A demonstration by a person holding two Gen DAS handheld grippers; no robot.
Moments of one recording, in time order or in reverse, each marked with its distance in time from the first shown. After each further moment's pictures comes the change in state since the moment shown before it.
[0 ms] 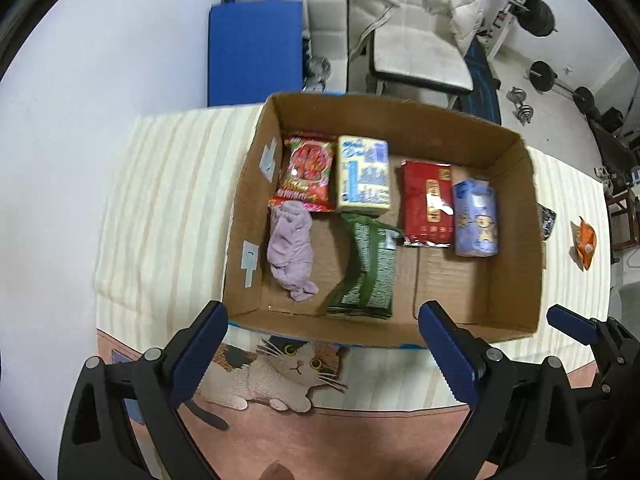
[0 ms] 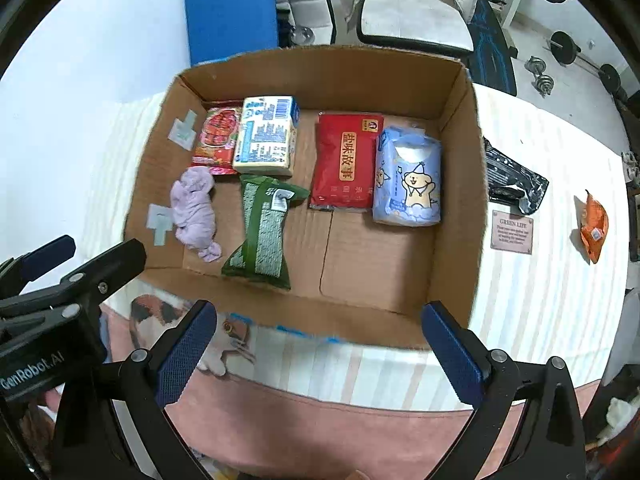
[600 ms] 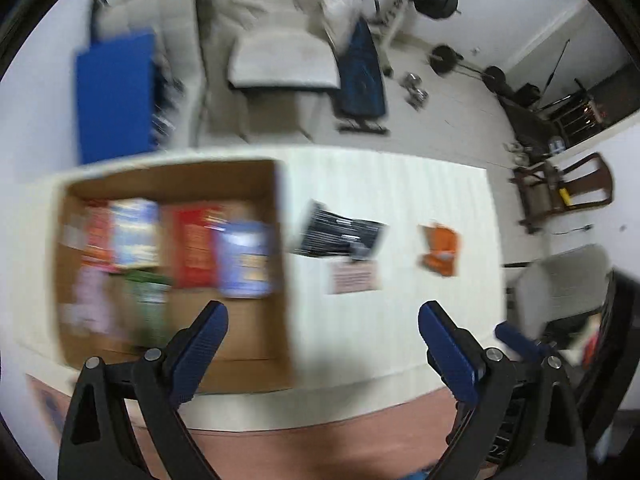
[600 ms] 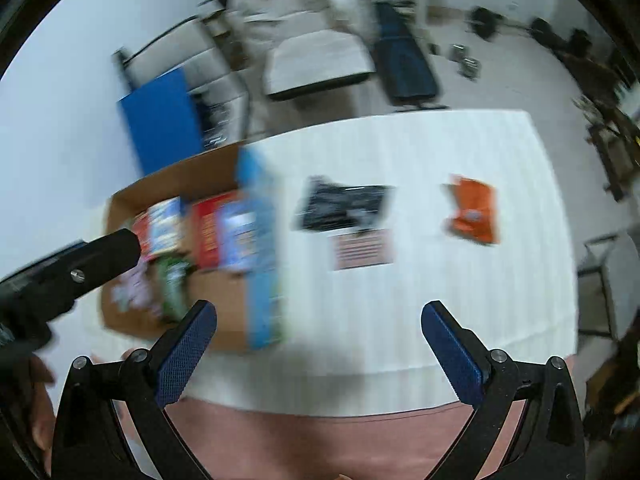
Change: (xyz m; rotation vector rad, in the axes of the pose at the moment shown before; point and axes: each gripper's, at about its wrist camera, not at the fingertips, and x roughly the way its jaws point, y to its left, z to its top) left arm -0.010 -0.220 0.073 0.102 0.082 -0.357; right arm -0.096 -0.219 -0.021 0.285 -0.166 -0.032
